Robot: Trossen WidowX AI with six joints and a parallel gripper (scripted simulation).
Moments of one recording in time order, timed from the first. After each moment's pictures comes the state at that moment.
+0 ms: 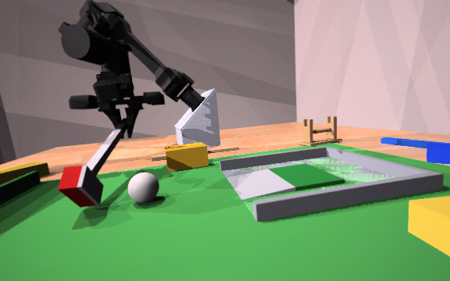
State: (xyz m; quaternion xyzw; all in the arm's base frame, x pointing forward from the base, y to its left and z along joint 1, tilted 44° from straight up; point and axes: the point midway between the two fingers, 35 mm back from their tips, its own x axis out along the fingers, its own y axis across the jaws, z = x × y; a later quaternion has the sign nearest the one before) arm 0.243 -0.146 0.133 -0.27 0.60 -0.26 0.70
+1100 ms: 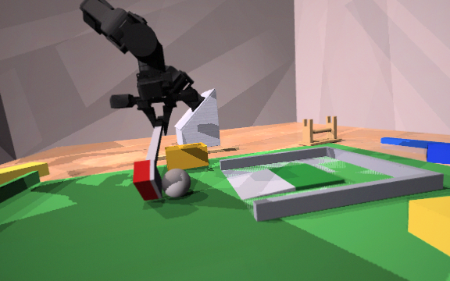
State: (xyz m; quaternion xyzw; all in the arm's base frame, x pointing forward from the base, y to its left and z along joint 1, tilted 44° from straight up) arm 0.251 -0.088 0.077 -0.27 0.61 -0.25 0.71
